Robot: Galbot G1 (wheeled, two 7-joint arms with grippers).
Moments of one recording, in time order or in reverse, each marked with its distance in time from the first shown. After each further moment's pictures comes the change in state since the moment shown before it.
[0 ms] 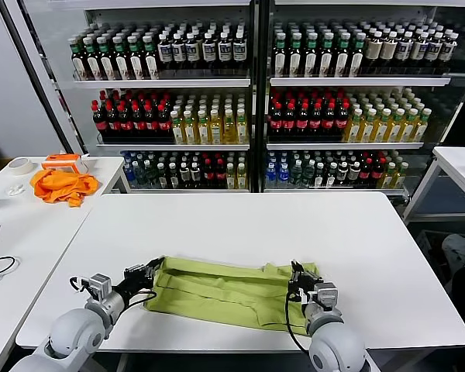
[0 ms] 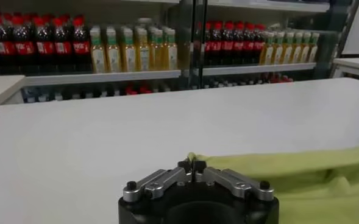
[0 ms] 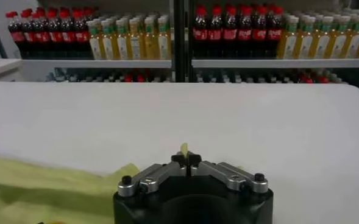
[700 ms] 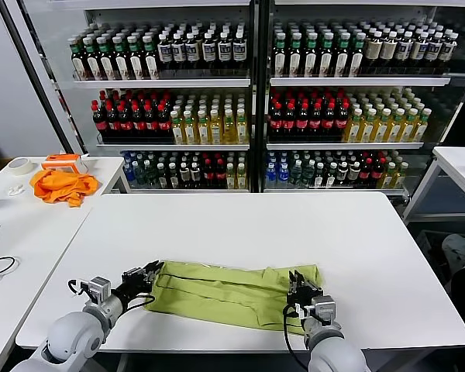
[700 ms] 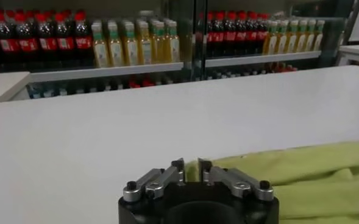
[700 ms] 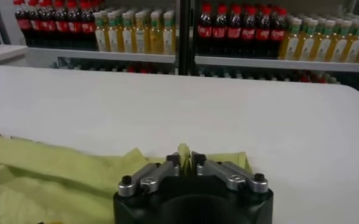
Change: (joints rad) left arm 0.034 -0.004 -0.038 -0.030 0.027 0.038 -0.018; right arm -0.085 -0.014 -0.004 0.056 -0.073 0.001 -0.003
